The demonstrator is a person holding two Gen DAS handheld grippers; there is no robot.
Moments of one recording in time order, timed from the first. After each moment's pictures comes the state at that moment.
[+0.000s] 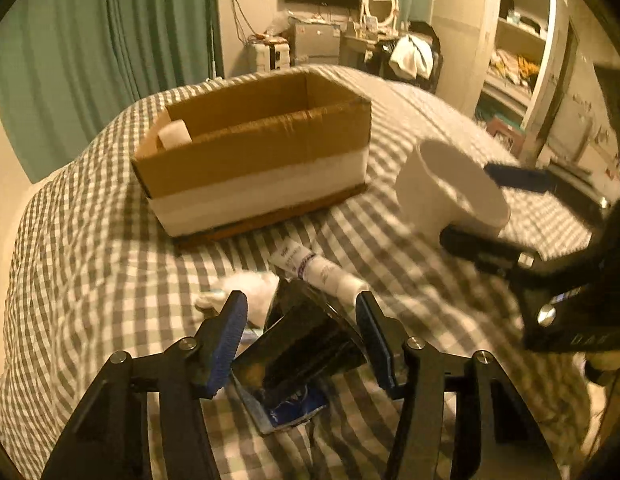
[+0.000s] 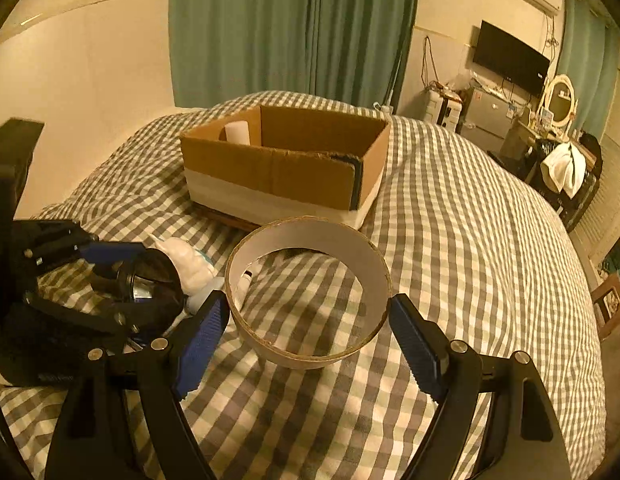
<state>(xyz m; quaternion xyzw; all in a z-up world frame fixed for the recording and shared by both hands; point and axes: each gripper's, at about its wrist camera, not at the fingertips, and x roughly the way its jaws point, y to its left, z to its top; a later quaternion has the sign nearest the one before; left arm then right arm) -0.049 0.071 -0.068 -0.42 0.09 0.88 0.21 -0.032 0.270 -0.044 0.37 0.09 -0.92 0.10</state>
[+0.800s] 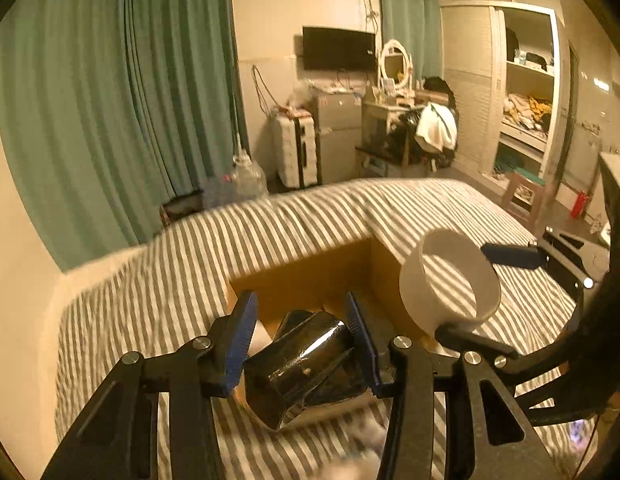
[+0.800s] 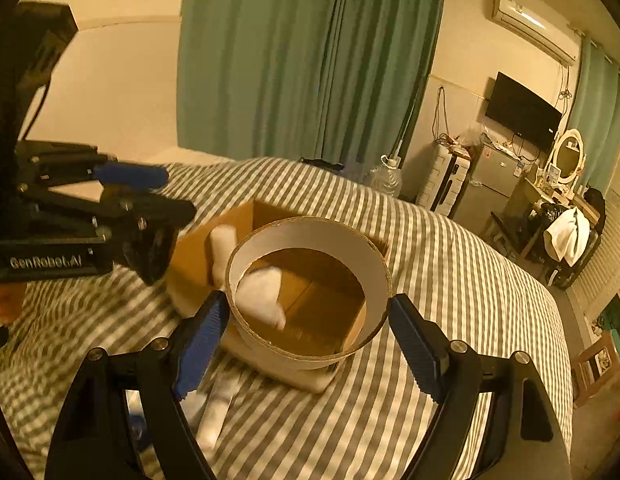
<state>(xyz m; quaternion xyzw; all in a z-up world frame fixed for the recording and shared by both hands) -0.183 0.066 0.059 -0.30 0.10 0.93 0.18 -0.138 0.251 0.033 0.31 0.12 -0.94 0.12</state>
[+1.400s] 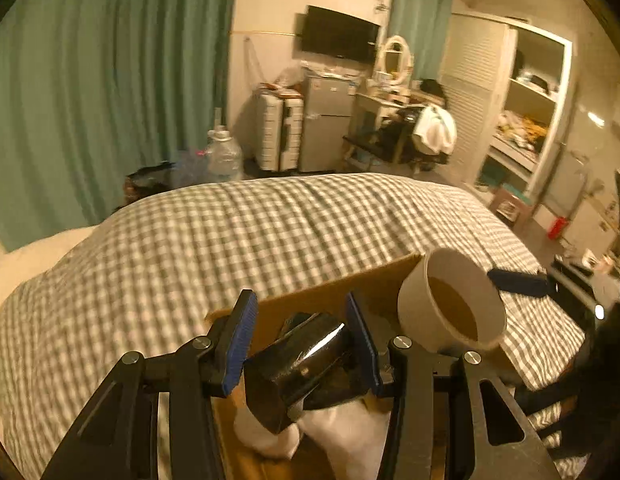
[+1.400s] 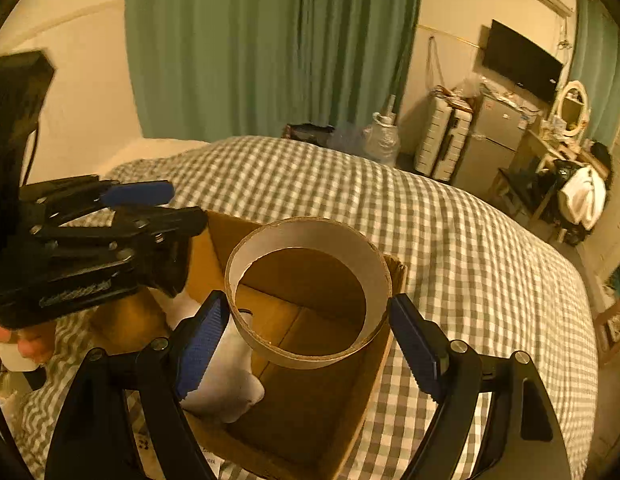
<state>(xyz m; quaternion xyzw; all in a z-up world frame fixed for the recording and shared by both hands) -0.329 0.054 -0.010 -0.35 0.04 0.90 0.24 -0.270 0.234 0.001 0.38 0.08 -0.92 0.08</state>
